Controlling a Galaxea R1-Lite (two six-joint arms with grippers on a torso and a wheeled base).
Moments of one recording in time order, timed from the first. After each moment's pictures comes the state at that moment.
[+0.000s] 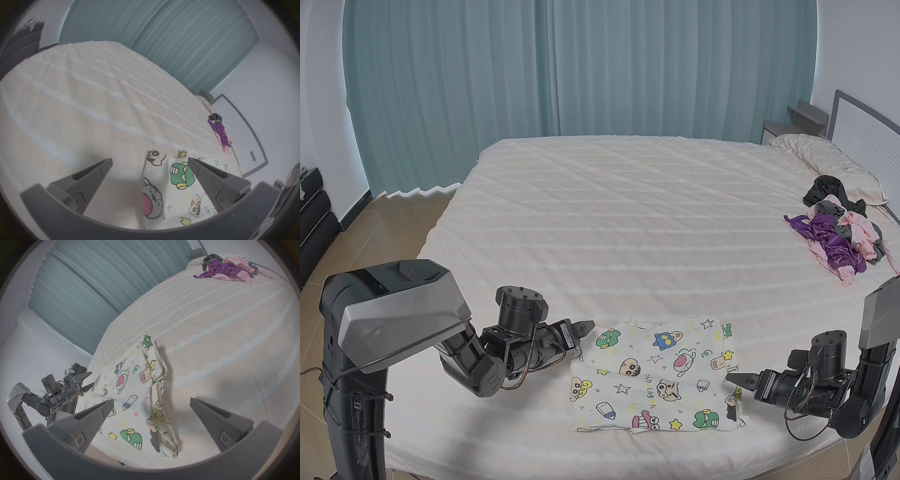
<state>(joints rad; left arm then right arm) -0.47 2.32 -0.89 -0.91 -0.03 -0.69 0.28 2.10 -0.02 -1.46 0.15 0.63</state>
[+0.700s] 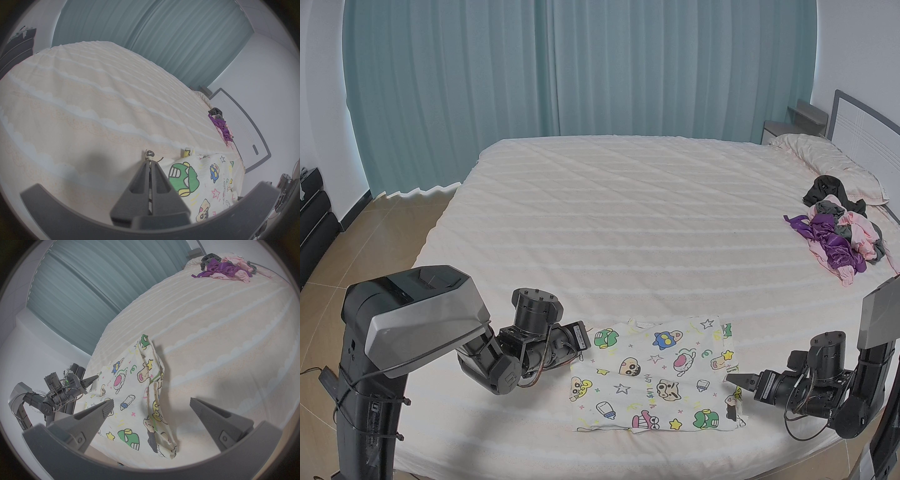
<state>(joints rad) -0.49 2.41 -1.00 -0.87 -0.02 -0.63 0.28 2.11 -0.02 -1.46 0.14 0.64</state>
